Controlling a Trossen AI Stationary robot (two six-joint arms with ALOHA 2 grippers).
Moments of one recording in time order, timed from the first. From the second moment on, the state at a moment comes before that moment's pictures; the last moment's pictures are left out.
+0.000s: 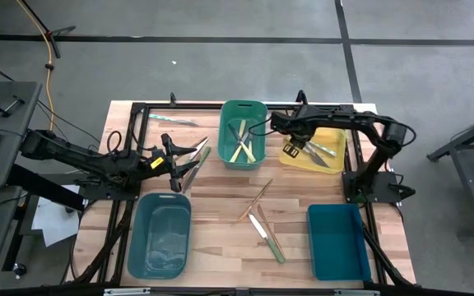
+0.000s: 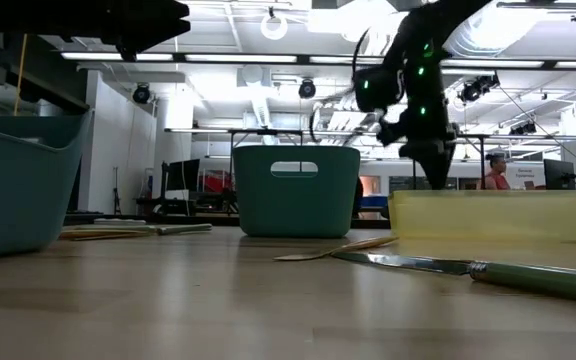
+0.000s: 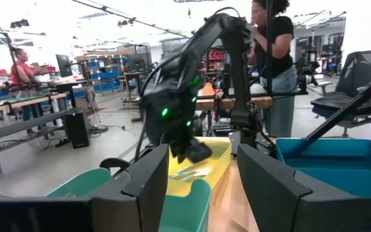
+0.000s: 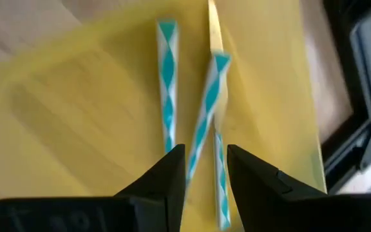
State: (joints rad) left arm -0.20 0.78 0.28 0.65 -0.47 0.14; right arm -0.44 1.69 1.18 -1.12 0.35 0.22
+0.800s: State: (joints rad) left arm -0.20 0.78 0.28 0.60 -0.33 0.16; right arm 0.02 1.16 0.45 0.77 0.14 -0.09
